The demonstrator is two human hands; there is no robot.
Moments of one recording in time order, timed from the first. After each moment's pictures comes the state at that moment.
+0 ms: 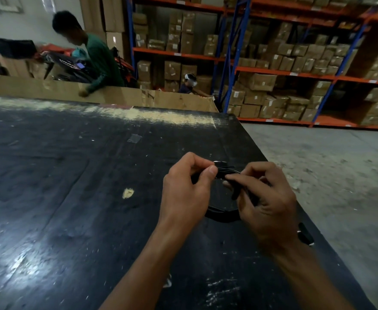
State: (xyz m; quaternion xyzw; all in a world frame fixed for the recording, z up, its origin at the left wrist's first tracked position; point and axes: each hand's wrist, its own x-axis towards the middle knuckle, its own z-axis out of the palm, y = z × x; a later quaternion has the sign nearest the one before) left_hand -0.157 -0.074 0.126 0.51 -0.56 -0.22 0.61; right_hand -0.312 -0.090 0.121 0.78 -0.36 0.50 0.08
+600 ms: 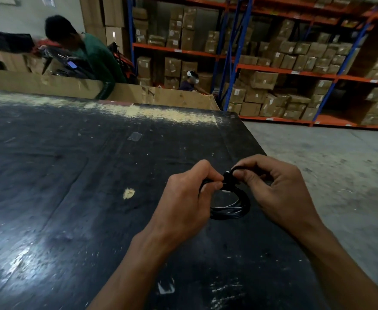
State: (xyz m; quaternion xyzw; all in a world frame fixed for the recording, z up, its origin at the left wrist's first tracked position) left_hand -0.134 -0.075 0.122 0.43 -0.72 -0.10 0.53; right_hand -0.312 -0.110 0.152 0.80 -0.37 0.45 -0.15
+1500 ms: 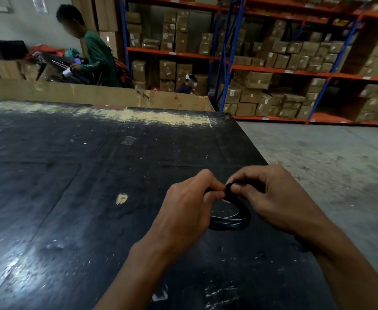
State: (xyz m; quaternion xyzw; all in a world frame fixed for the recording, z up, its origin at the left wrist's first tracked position) left_hand -0.148 -0.079 0.115 0.41 -0.75 -0.08 0.51; right_hand -0.329 -0.107 0.164 0.83 -0.43 0.30 -0.19
